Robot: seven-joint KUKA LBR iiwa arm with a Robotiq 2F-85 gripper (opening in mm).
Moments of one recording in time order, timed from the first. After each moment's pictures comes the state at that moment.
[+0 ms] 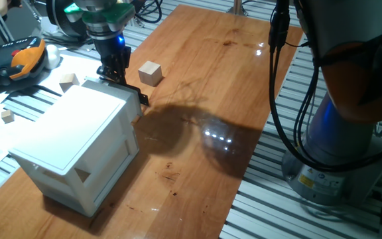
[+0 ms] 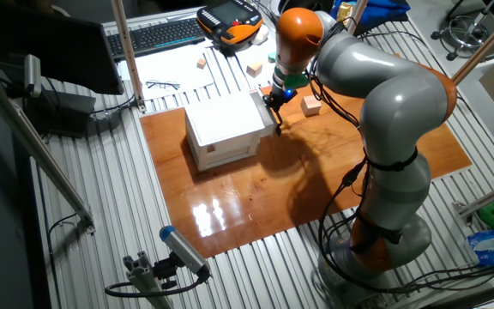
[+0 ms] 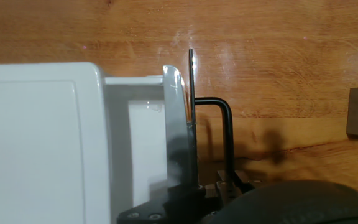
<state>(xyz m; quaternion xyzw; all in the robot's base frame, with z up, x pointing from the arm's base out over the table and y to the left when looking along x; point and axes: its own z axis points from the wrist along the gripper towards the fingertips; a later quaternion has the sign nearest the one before) 0.581 0.076 0.178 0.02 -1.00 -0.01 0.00</state>
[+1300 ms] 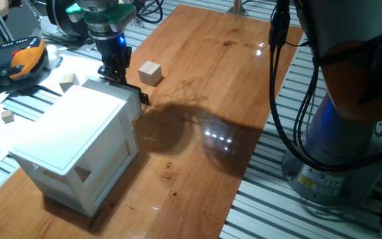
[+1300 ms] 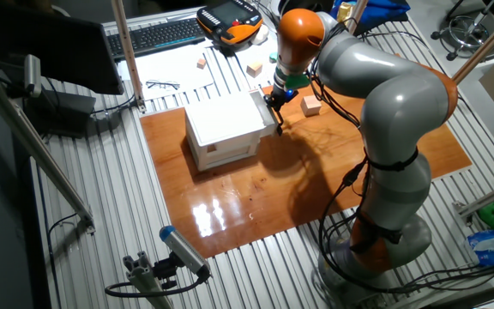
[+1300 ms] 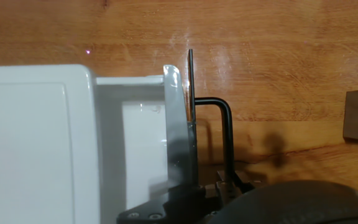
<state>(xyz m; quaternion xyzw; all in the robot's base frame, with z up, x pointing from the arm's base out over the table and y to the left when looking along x) 0.583 0.069 0.177 0.02 -1.00 -0.01 0.00</state>
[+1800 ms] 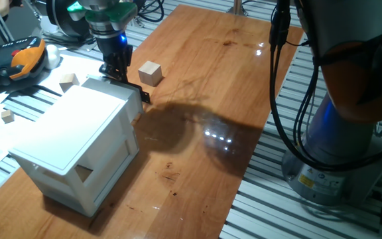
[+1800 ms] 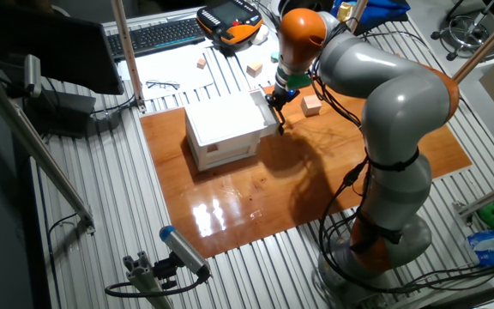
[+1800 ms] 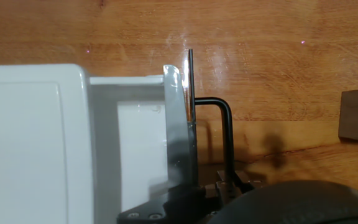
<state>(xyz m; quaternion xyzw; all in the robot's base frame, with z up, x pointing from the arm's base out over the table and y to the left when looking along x) 0.582 0.064 0.177 0.02 -1.00 0.00 -0.01</state>
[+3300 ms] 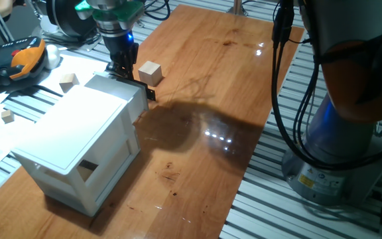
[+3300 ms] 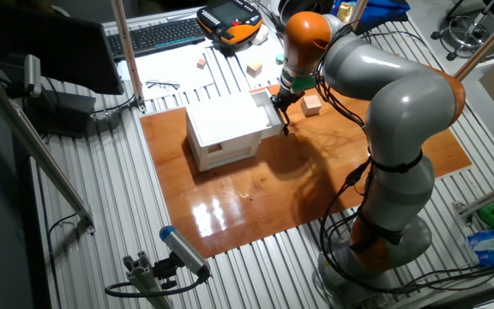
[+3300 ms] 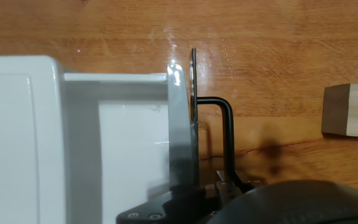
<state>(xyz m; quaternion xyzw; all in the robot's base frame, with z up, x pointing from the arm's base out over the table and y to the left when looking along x) 0.575 0.046 0.175 0.02 -1.00 0.00 -0.01</state>
